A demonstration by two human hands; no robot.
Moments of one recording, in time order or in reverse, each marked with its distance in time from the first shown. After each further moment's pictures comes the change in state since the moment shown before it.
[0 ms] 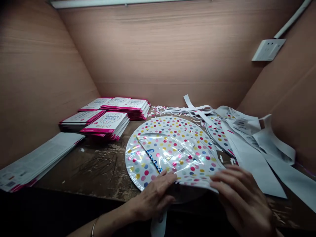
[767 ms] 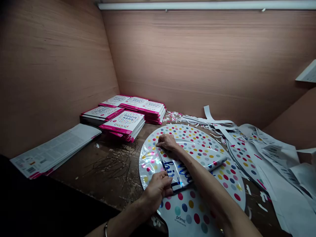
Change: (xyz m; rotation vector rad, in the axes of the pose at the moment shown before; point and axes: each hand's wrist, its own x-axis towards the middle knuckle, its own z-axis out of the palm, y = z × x) left_hand 0.011 -0.045 -0.011 -1.507 0.632 -0.699; right_hand 0.184 0.025 0.298 0.357 -0.746 0.302
